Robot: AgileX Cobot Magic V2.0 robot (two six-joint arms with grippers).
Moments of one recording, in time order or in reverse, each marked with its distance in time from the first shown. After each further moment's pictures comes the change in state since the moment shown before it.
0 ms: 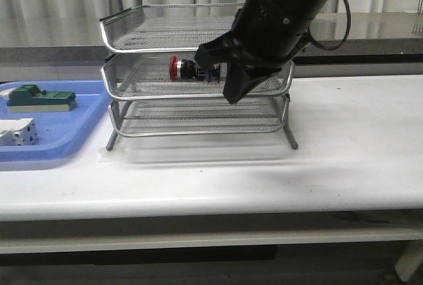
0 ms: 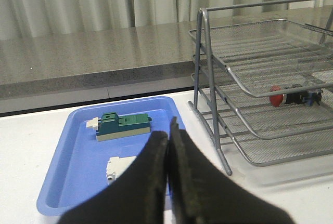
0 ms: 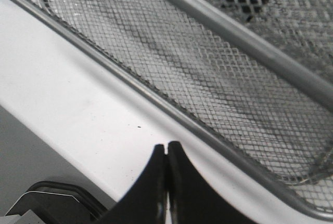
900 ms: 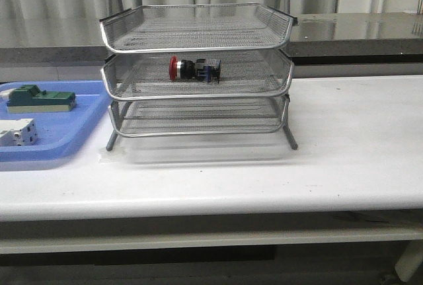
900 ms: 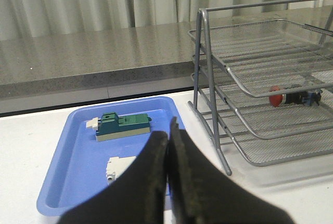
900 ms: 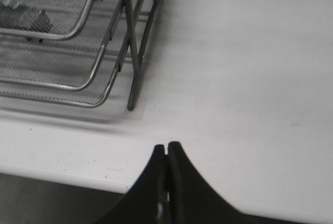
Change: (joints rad) left arm 0.000 0.000 0.000 0.000 0.000 -0.002; right arm -0.404 -0.841 0.568 -0.030 -0.098 0.127
